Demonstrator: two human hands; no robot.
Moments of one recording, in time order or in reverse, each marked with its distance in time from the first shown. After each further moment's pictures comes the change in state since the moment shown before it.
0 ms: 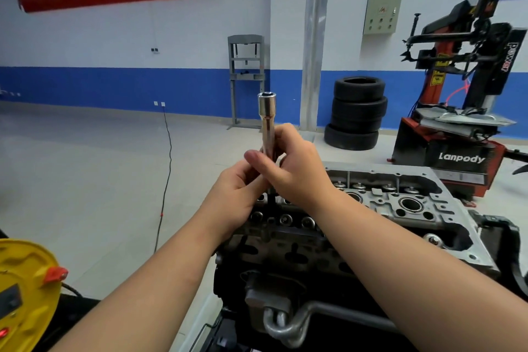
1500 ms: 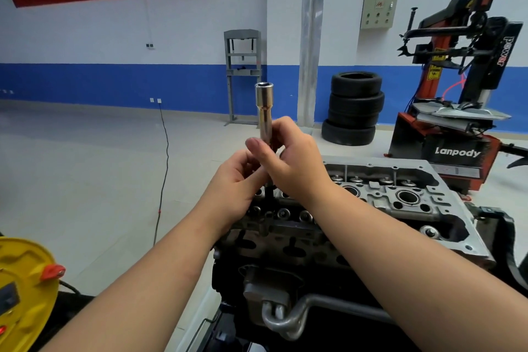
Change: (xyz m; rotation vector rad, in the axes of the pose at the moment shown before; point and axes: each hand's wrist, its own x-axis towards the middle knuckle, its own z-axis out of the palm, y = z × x) left_hand 0.002 0.001 0.003 -0.001 0.050 0.008; right_hand -0.001 -0.006 -0.001 -0.006 0.062 0.007
